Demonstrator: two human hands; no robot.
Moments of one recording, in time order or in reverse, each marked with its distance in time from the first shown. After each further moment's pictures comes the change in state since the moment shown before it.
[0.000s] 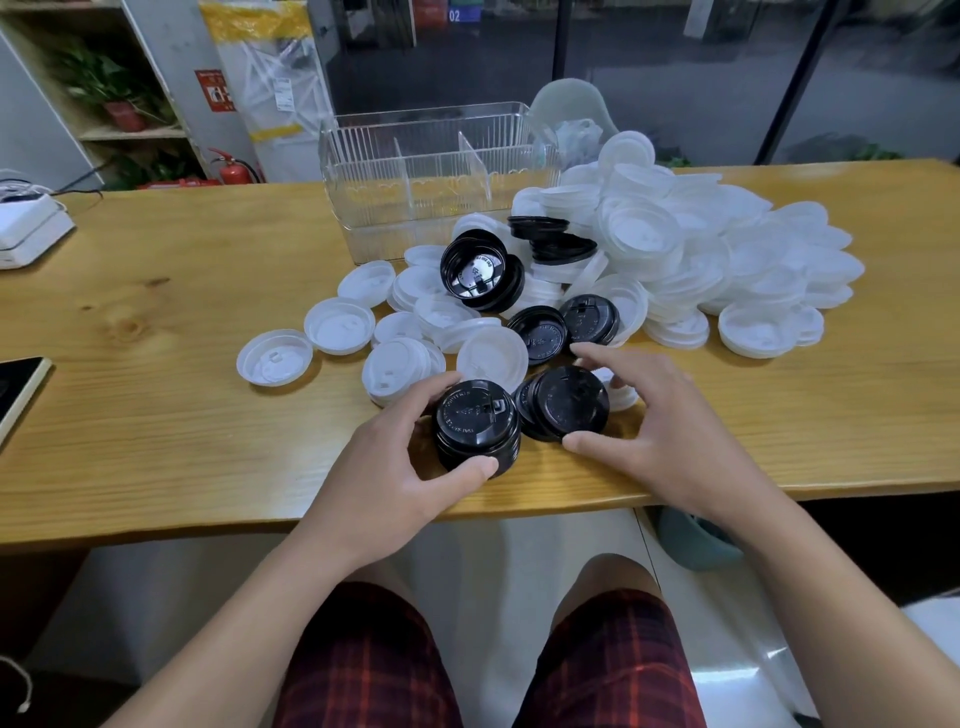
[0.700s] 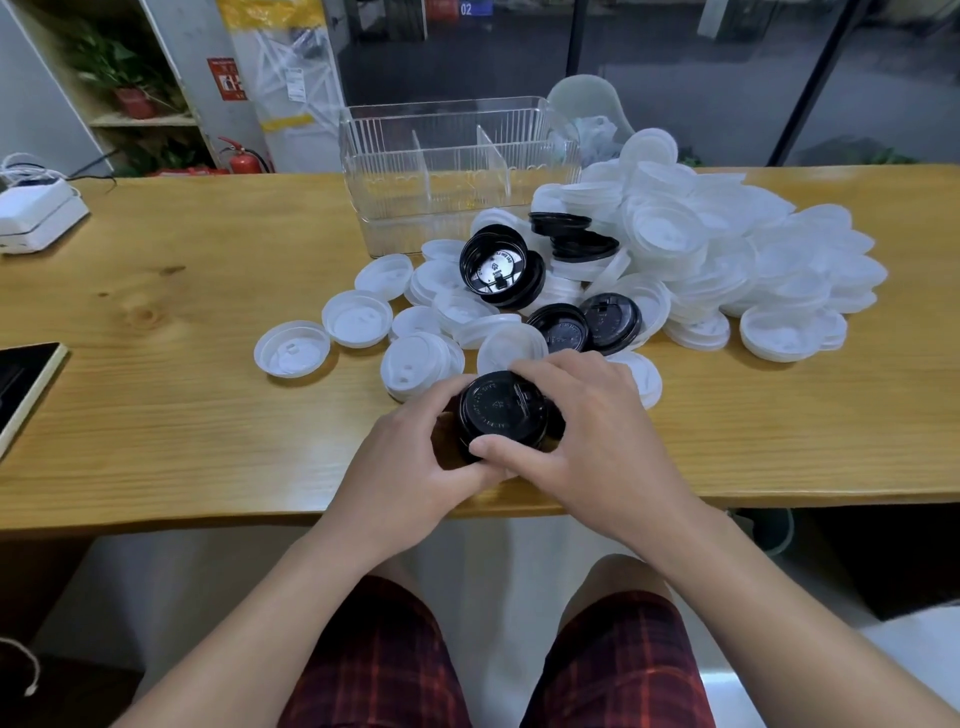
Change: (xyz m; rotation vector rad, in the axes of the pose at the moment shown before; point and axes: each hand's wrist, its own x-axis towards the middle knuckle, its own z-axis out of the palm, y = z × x) left_hand 0.003 -0.001 -0.001 -0.022 0.013 0.035; right_hand 0.013 -0.068 0.056 -0.158 0.136 -0.151
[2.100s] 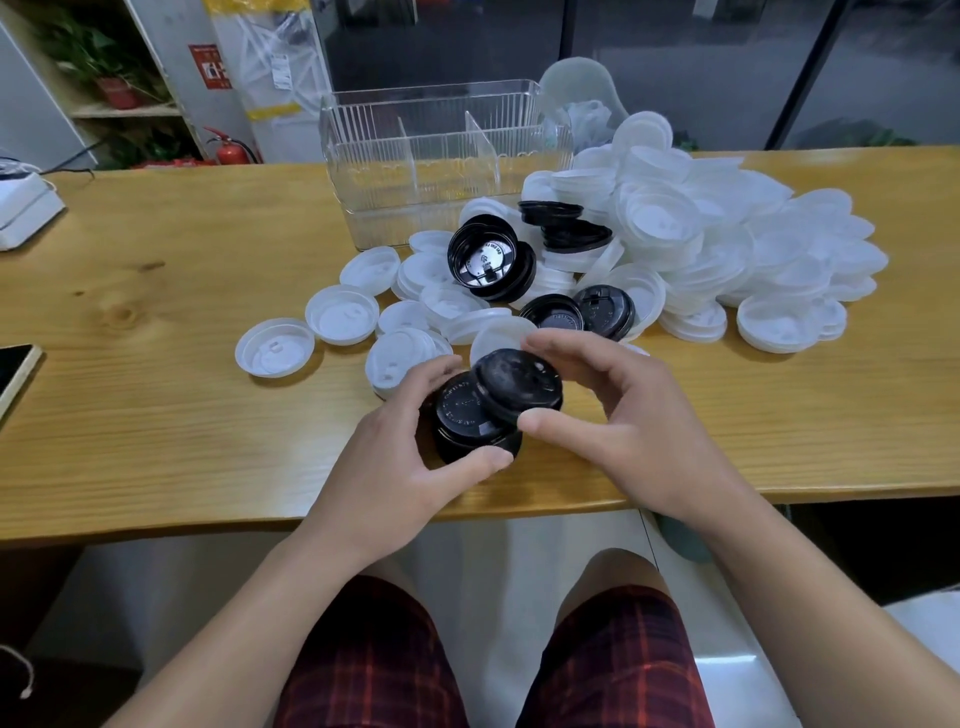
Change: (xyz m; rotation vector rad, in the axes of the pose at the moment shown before) left_hand 0.004 -0.004 0.002 -0.034 0.005 -0.054; right_hand 0.000 0.033 -0.027 0.674 -0.092 0.067
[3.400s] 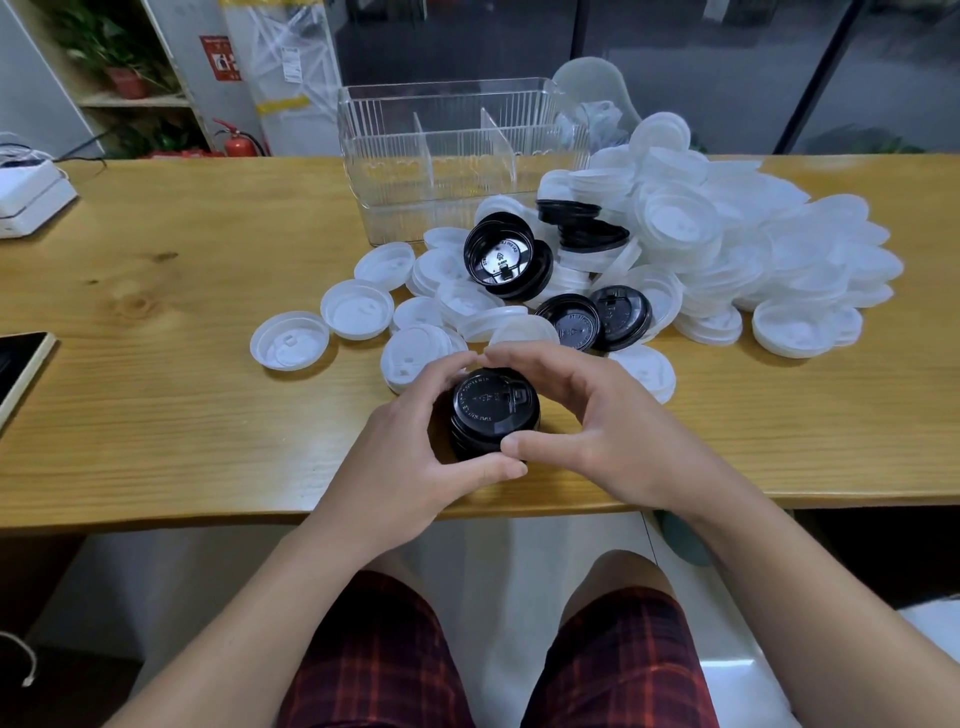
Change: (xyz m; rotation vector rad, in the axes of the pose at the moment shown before) left_hand 0.002 -0.004 -0.006 0.004 -0.008 0.041; right_hand 0.017 -0.002 0.020 0.036 -0.273 0.009
